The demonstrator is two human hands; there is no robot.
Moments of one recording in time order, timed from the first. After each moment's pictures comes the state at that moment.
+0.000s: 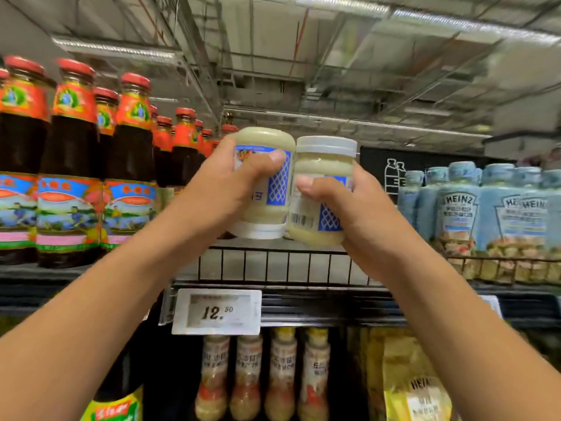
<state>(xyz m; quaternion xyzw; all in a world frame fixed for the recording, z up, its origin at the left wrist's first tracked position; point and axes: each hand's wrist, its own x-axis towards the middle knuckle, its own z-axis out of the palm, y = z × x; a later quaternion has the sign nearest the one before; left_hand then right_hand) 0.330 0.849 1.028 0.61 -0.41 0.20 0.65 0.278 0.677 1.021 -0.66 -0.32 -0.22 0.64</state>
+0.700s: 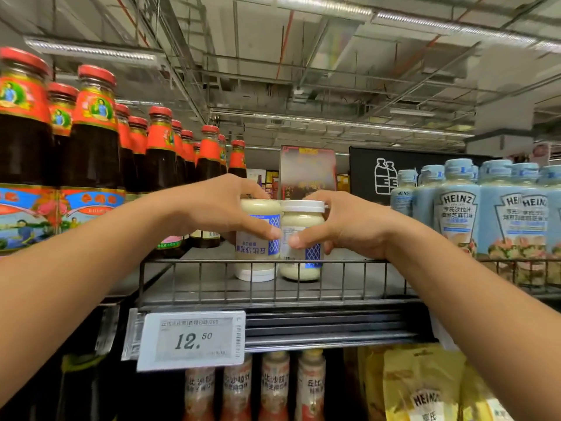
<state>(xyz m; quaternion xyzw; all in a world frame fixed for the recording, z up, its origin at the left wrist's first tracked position) 0.396 0.841 1.049 0.85 -0.37 0.08 0.37 0.357 0.617 1.032 -0.87 -0.21 -0.10 0.45</state>
